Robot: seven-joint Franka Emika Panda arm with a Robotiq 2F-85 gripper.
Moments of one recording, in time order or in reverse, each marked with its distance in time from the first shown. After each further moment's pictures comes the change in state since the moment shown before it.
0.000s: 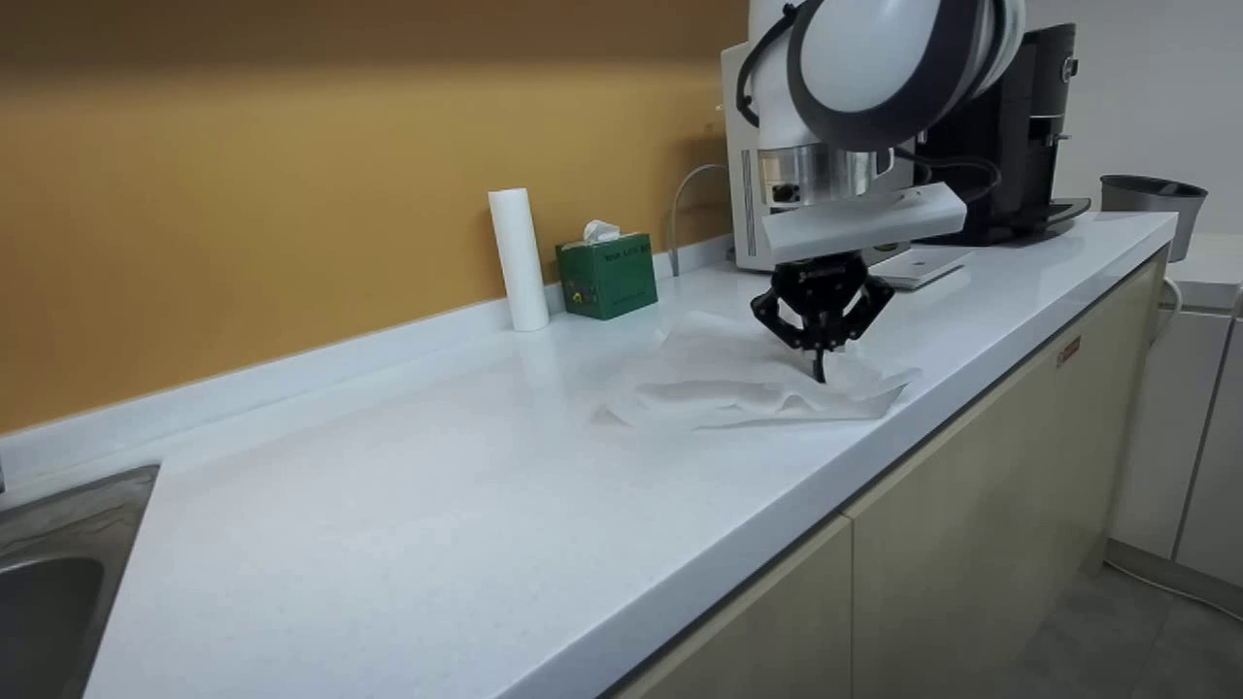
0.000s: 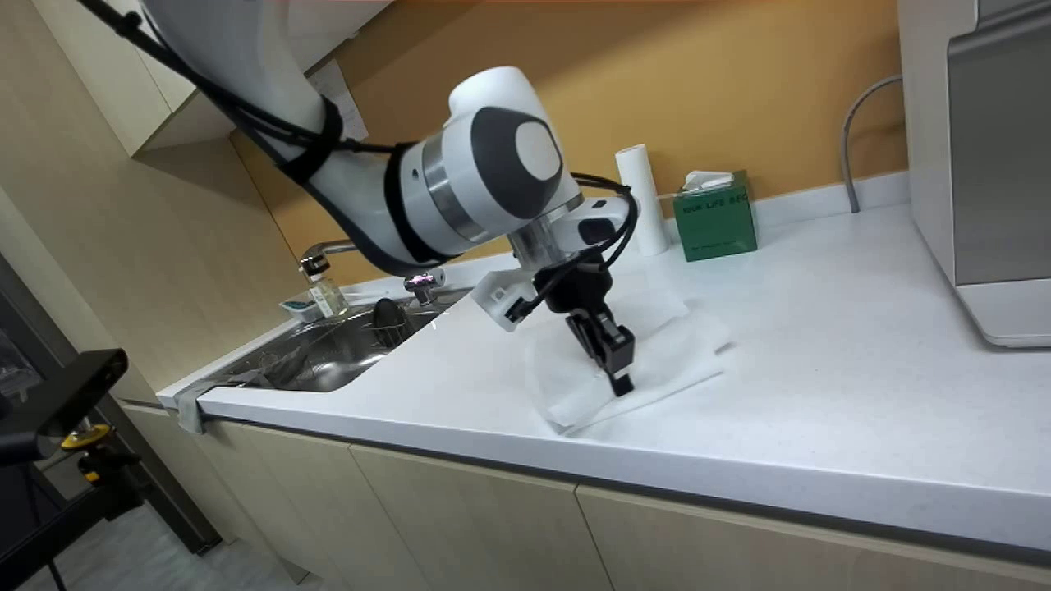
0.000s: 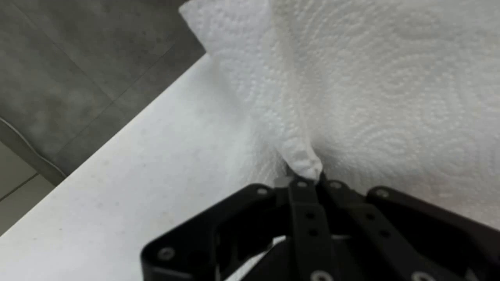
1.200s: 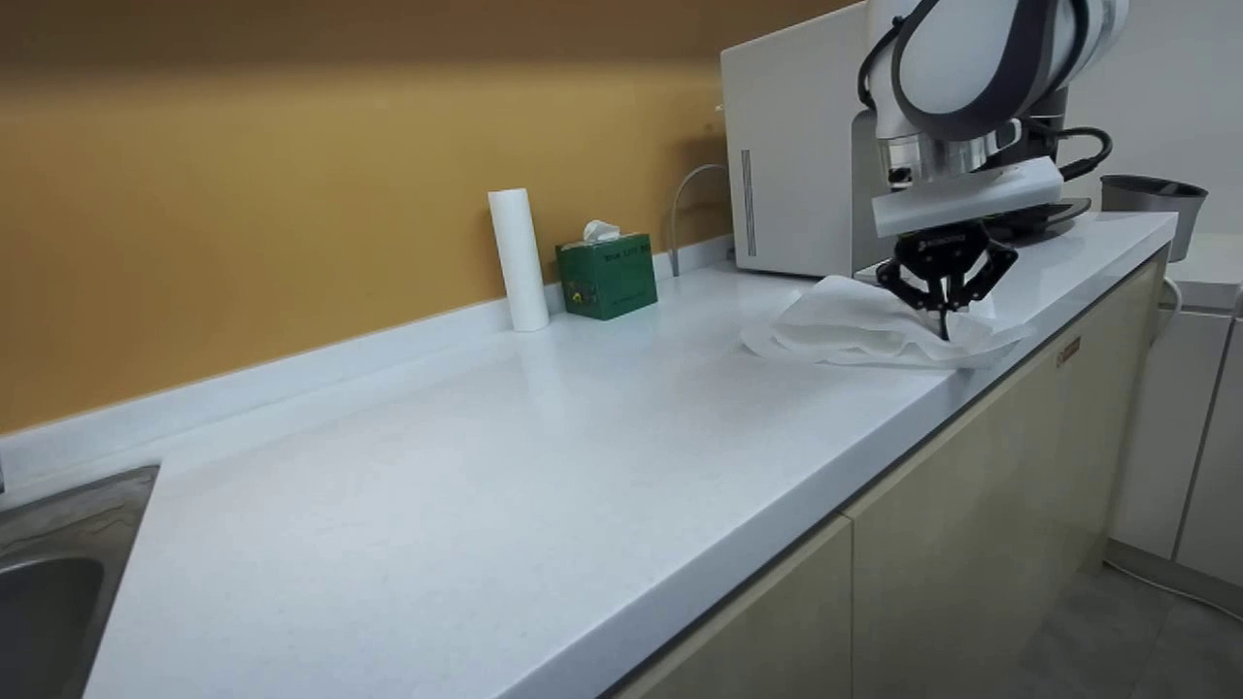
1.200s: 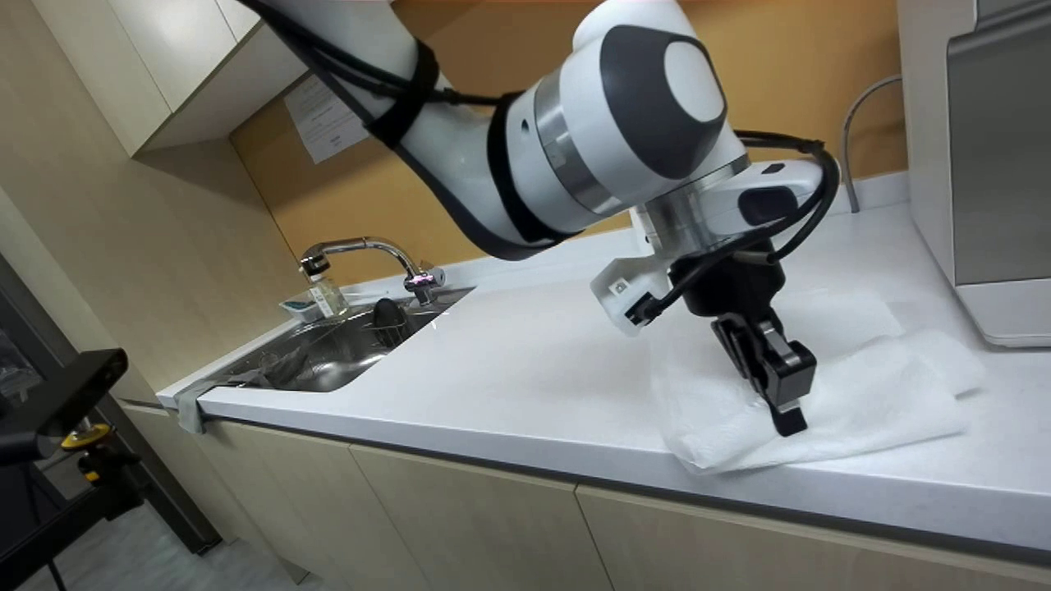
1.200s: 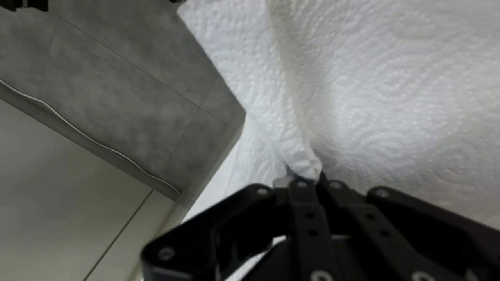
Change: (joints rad) arm -0.077 -0.001 -0.222 -0.012 -0.057 -0.051 0.075
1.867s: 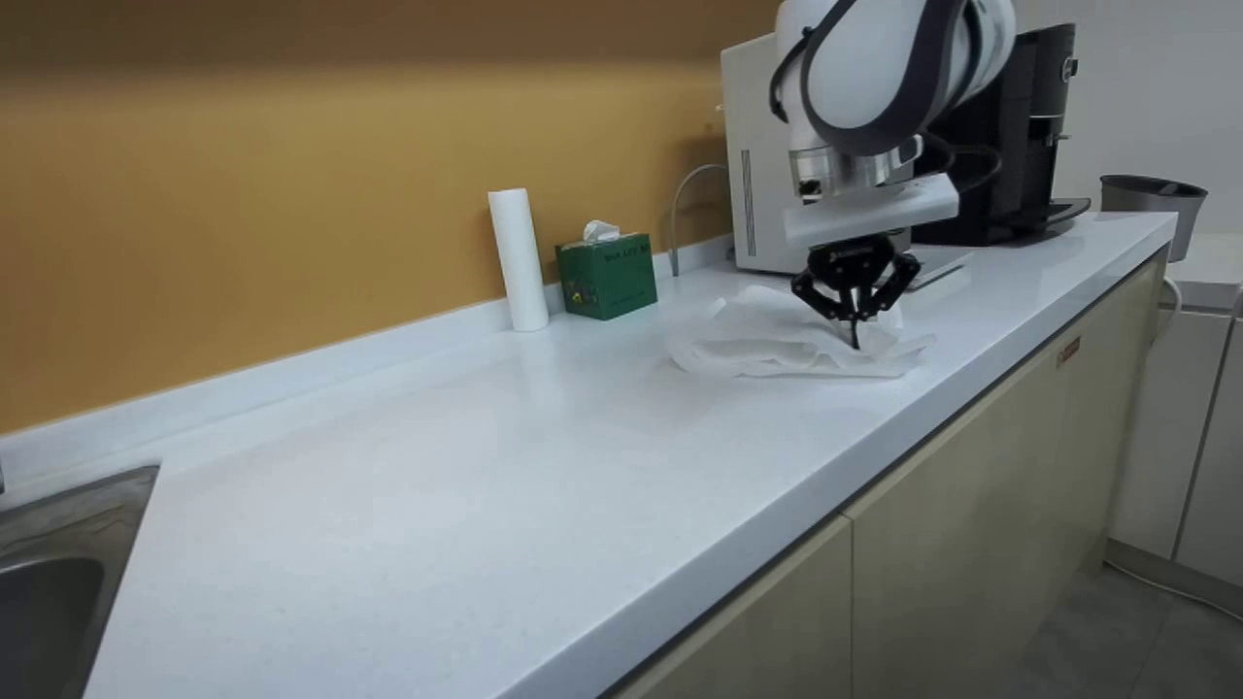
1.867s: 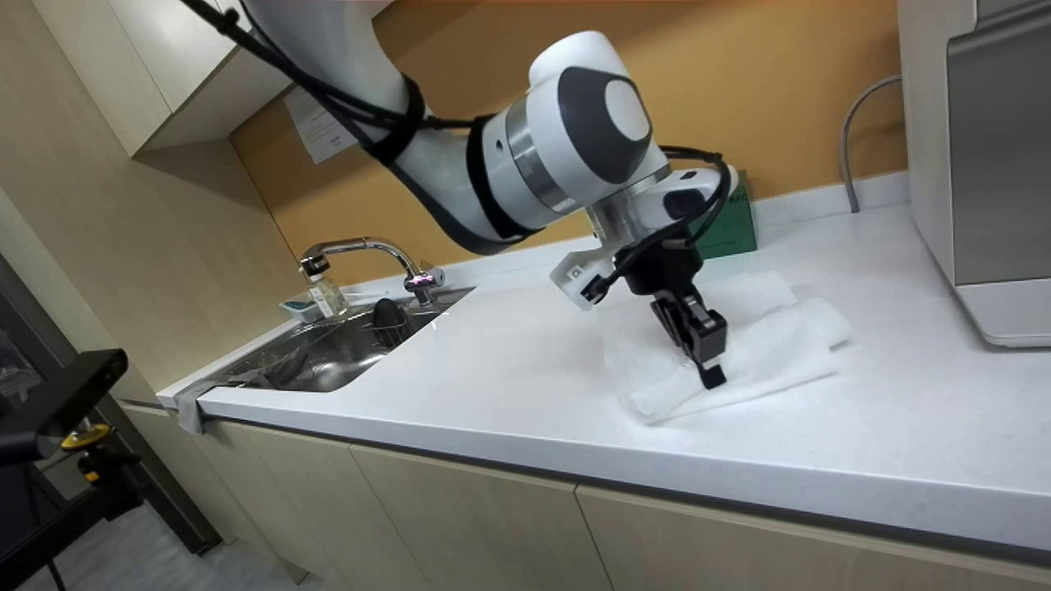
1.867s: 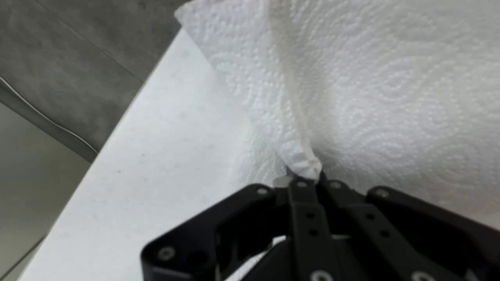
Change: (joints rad) arm 0.052 0.084 0.098 0.140 0.014 -0.028 0.015
